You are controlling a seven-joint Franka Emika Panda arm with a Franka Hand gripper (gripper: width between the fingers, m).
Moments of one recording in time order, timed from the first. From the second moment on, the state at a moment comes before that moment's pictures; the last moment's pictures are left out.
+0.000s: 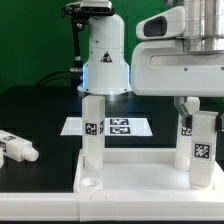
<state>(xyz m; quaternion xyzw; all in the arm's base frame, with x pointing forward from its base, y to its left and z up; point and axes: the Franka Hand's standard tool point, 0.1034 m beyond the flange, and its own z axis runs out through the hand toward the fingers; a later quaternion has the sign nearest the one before) 0.639 0.107 0.115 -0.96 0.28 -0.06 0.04</state>
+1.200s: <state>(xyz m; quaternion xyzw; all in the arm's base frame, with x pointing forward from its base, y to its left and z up) 0.634 0.117 0.105 -0.83 0.55 -0.06 0.07</state>
